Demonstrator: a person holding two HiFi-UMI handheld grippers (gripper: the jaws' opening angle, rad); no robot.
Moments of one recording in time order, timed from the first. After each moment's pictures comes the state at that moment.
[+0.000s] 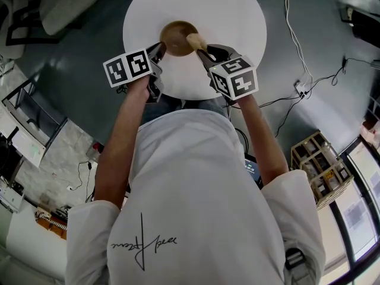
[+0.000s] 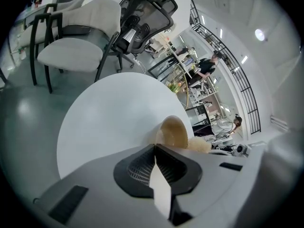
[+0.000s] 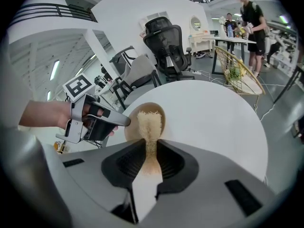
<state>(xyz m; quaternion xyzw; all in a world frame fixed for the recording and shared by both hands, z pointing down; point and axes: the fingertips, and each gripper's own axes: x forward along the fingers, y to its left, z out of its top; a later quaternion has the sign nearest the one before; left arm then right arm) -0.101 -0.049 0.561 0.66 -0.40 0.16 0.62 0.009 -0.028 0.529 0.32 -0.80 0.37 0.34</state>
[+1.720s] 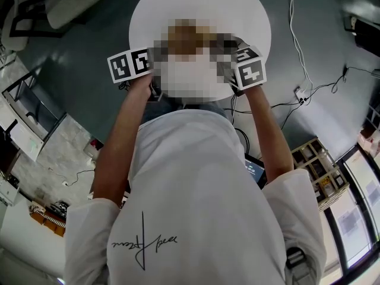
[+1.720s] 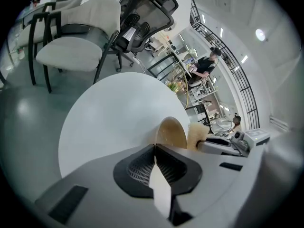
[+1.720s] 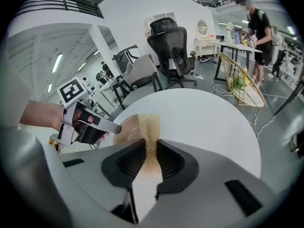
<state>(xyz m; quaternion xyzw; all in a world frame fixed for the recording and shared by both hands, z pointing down) -0.102 -0.050 0.561 0.66 -0.39 0.16 0.62 0.016 -0.067 0.527 0.32 -0.81 0.34 0.36</state>
